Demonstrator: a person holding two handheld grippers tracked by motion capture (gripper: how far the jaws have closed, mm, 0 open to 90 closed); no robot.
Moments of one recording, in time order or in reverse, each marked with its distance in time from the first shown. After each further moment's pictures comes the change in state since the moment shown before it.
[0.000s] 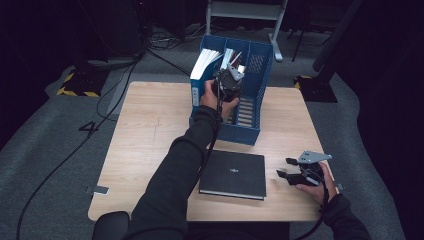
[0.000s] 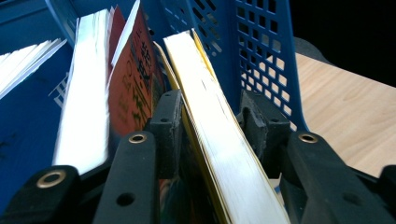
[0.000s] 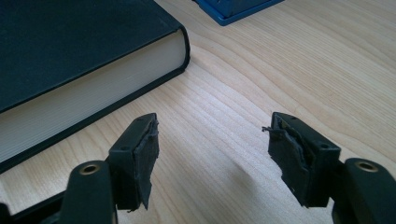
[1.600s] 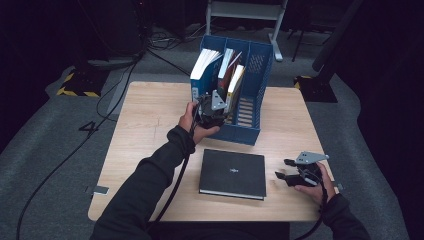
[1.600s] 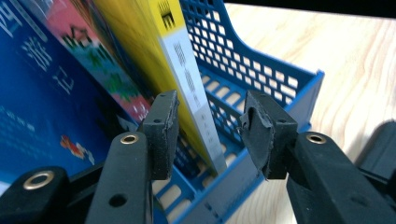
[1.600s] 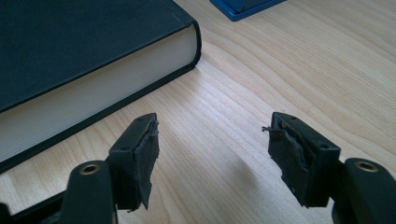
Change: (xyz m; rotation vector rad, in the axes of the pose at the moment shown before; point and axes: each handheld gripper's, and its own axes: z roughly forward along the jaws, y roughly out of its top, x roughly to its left) left arm 0.002 -0.072 -0.054 0.045 -0.201 0.171; right arm 0.005 0.002 0.003 0.022 0.019 -0.017
